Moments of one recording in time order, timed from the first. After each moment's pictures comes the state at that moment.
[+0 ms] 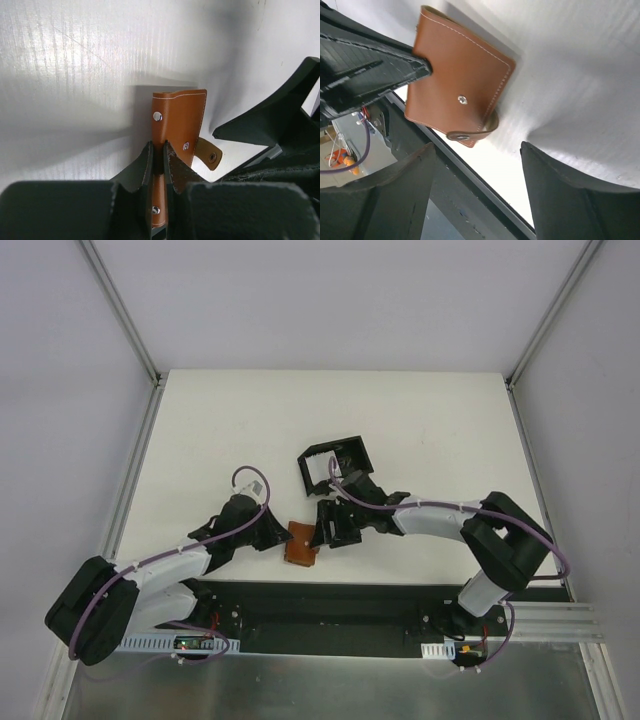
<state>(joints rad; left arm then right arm) -0.58 1.08 0.26 0.10 0.20 -0.96 0.85 1.62 0.78 -0.07 -0.44 0.72</state>
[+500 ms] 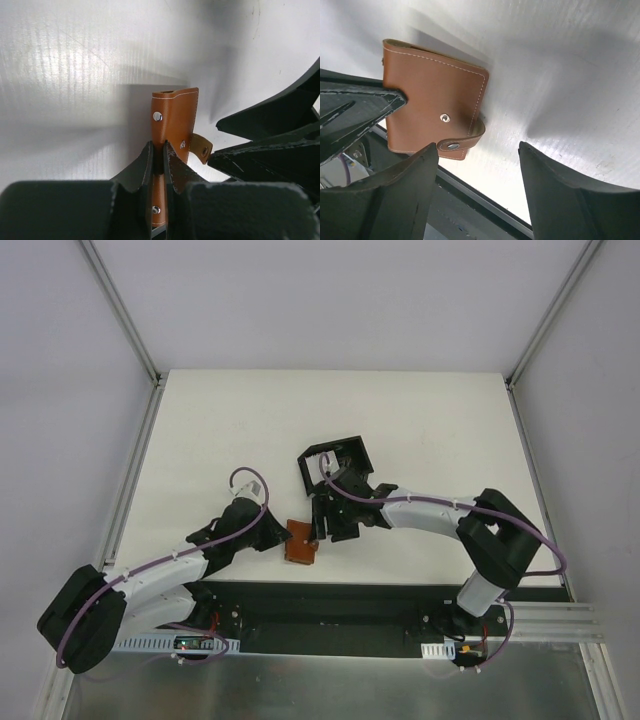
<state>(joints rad) -0.66 1.00 0.26 0.03 0.07 -1.00 0.92 1.66 0.95 -0.29 -0.21 0.76</state>
